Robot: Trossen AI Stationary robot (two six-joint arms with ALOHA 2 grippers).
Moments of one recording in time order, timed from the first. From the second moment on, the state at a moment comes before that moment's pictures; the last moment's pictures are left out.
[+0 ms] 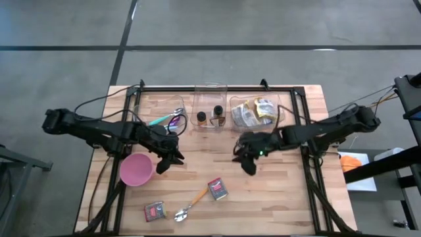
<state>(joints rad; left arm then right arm) -0.10 1.06 0.70 -0.31 0.25 -0.42 0.20 1.33 0.93 -0.29 0.03 0.65</state>
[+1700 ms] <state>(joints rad) -0.10 1.24 0.79 -0.31 0.31 -0.37 0.41 1.87 1.09 -0.15 -0.14 0.61</state>
